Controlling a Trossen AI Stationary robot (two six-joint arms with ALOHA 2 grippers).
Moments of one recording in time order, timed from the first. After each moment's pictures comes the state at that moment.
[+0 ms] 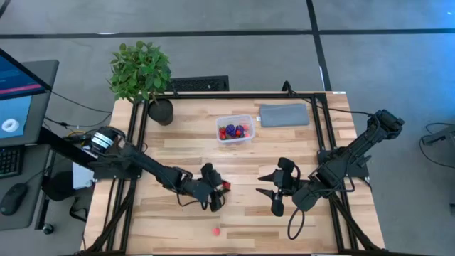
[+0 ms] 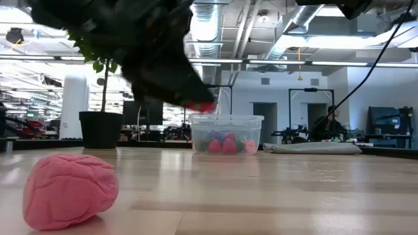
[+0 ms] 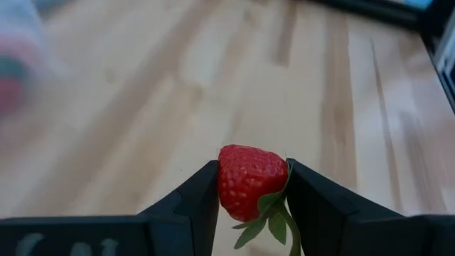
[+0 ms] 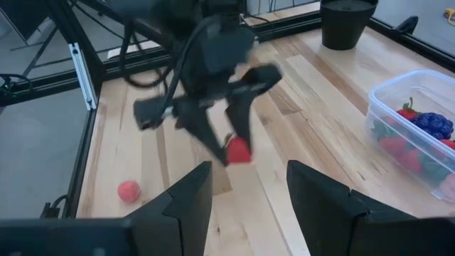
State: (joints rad) left arm -0.41 1.75 0.90 0.23 -0.46 -0.53; right arm 0.69 1.34 0.92 -0.23 0.74 0.59
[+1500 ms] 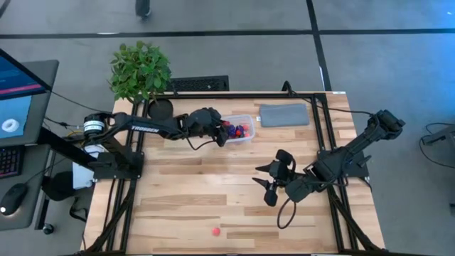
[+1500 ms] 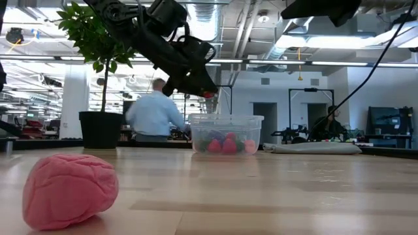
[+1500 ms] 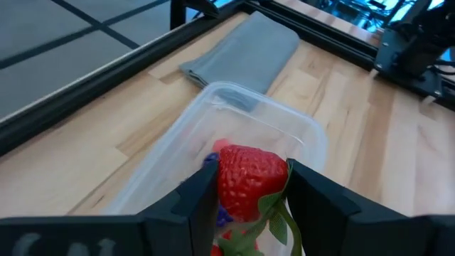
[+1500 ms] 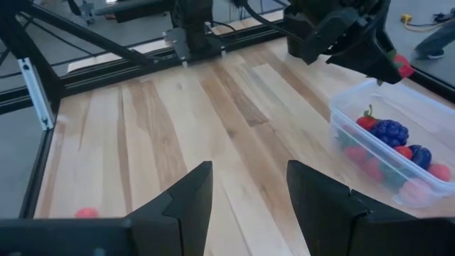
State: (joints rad) left arm 0.25 1.60 0.90 0.22 -0.16 -0.32; right arm 0.60 1.34 0.92 -0.23 0.76 0.57
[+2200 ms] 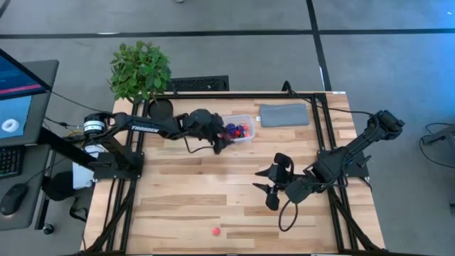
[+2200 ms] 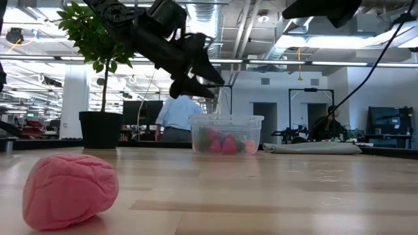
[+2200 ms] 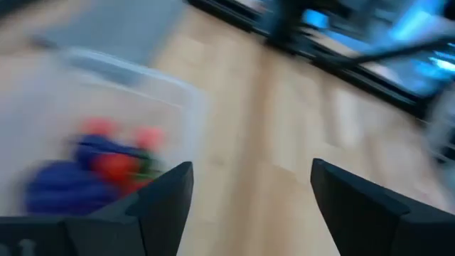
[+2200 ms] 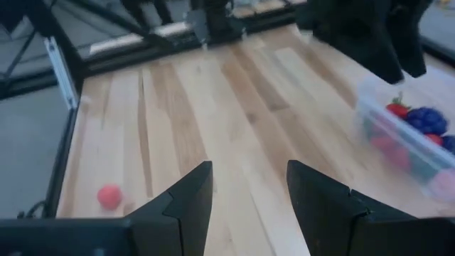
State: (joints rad) left arm 0.24 1.60 0.90 0.23 0.20 -0.31; right arm 0.60 1.35 0.92 -0.25 0.67 0.57
